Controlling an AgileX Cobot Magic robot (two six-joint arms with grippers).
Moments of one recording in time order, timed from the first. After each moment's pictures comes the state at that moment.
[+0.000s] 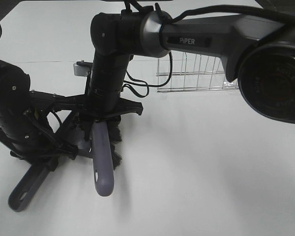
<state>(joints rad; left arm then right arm) -0.43 1.95 -0.96 0.05 0.58 -0.23 0.72 2.46 -2.01 0.21 1.06 0.43</state>
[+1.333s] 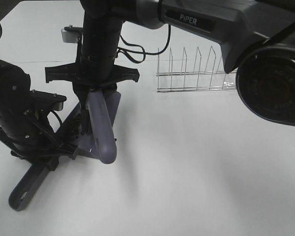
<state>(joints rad) -0.43 1.95 -0.96 0.05 0.58 -0.22 0.73 2.46 -2.27 0.08 1.22 0.43</state>
